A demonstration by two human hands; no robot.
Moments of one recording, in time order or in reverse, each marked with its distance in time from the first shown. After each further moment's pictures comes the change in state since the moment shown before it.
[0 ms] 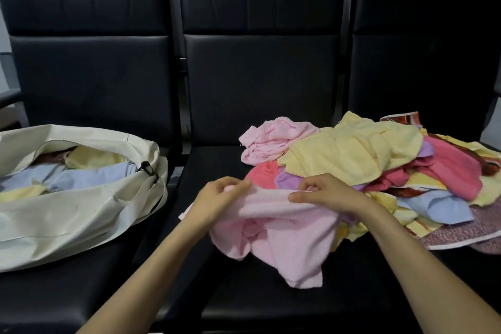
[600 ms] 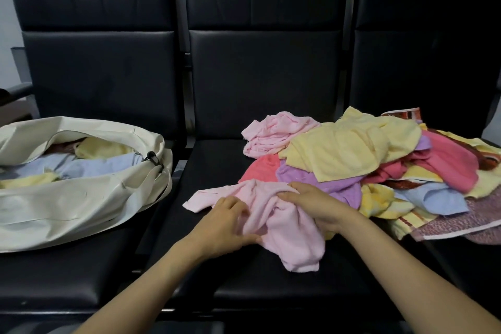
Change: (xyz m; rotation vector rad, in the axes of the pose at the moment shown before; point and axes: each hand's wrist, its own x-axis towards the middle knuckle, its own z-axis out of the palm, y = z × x) left_hand -0.023 -0.052 0.014 0.742 -0.237 0.327; right_hand -0.010 0.002 0.049 0.407 -0.109 0.175
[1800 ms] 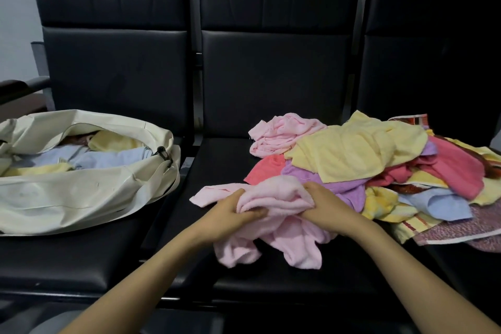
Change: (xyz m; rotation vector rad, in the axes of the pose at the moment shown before) left_hand -0.013 0.017 -0.016 -0.724 0.051 0.015; right_hand -0.017 -0.002 -0.009 -0.786 0.115 -0.327
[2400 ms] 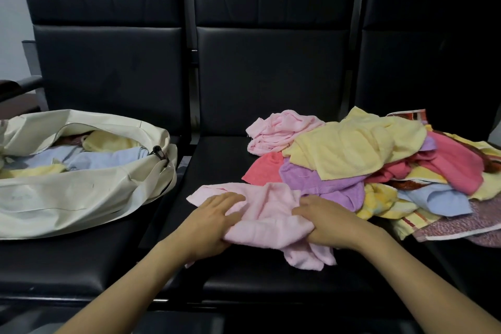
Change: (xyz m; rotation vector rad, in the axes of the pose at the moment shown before) left_hand -0.008 -0.042 -0.022 1.164 -0.067 0.405; right_hand -0.018 0.004 0.005 -0.480 -0.235 -0.106
